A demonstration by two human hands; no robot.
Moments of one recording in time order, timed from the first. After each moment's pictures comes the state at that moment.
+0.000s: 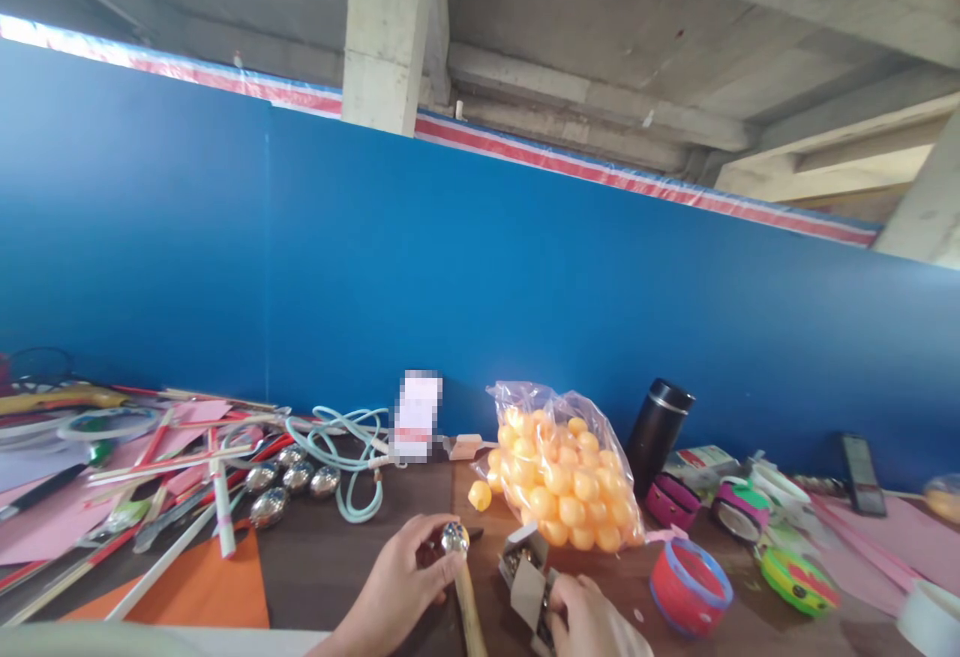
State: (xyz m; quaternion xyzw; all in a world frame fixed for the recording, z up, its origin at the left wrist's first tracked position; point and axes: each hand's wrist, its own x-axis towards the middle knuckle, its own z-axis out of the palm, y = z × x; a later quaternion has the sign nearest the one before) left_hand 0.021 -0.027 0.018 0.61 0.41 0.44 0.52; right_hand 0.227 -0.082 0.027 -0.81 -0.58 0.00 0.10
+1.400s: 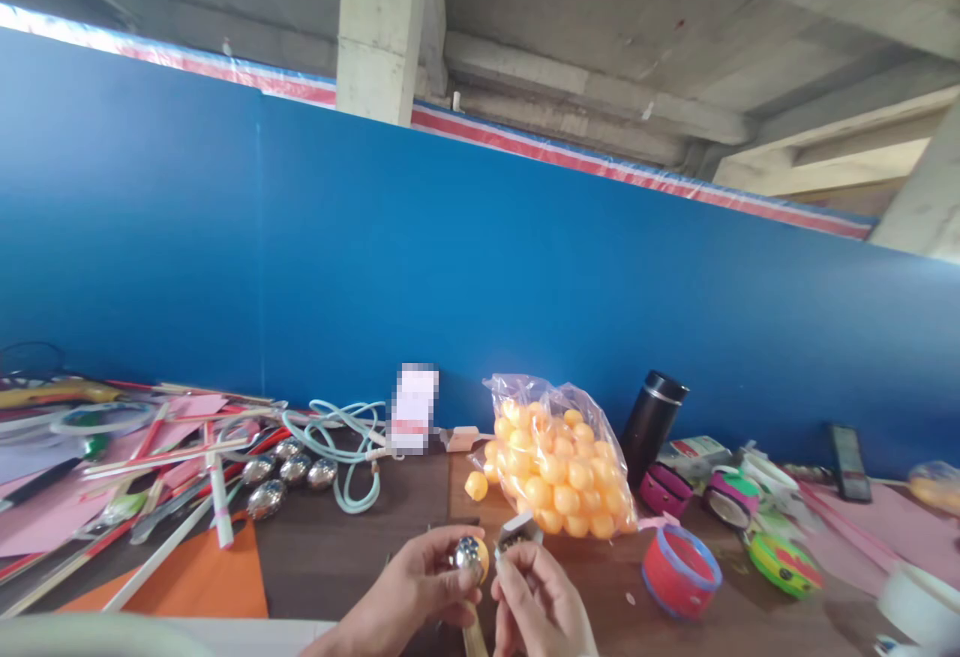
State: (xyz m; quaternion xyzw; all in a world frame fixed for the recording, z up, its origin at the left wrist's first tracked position) left_hand 0.032 -0.045 0.020 0.46 0.26 0.40 0.75; right_hand 0.185 -0.084 0.022 -0.47 -0.50 0.48 0.55
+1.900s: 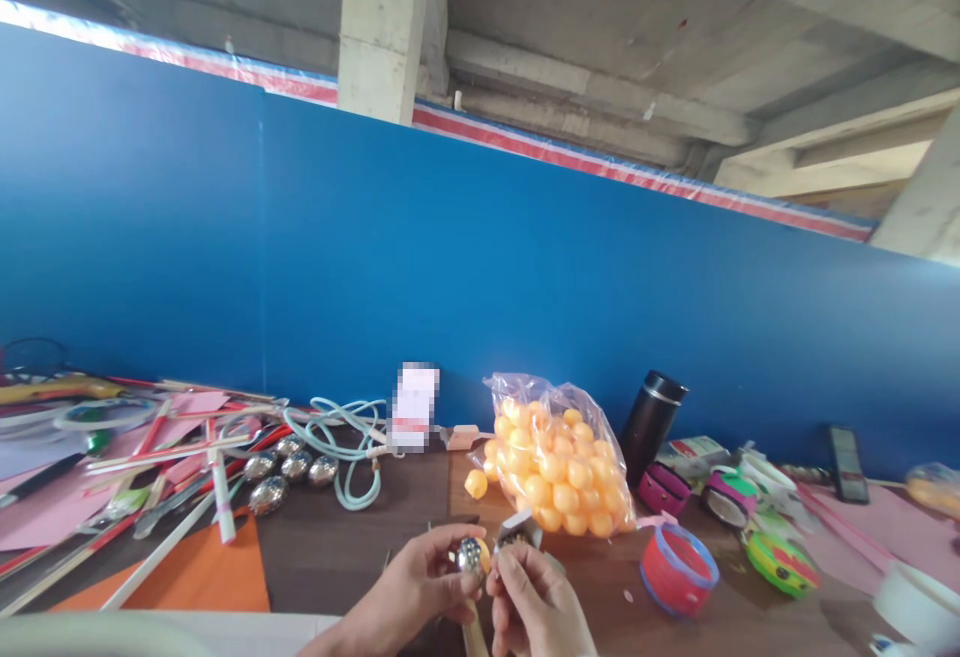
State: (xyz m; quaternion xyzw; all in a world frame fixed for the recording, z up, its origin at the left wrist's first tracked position) left_hand 0.032 -0.047 0.028 0.49 0.26 0.39 0.73; right_hand 0.185 -0.079 0.021 -0.43 -0.41 0.60 0.54
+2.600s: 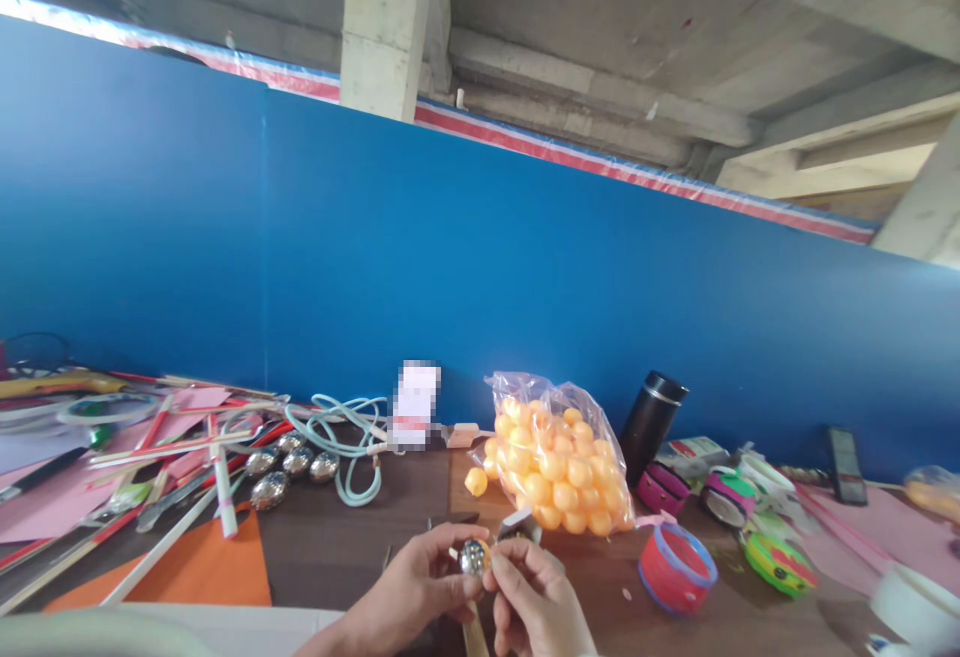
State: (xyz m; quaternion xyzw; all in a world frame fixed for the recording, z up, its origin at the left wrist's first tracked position) left_hand 0.032 -0.048 0.027 0.52 0.25 0.38 0.72; right_hand 0.187 -0.075 0.017 -0.43 -0.40 0.59 0.55
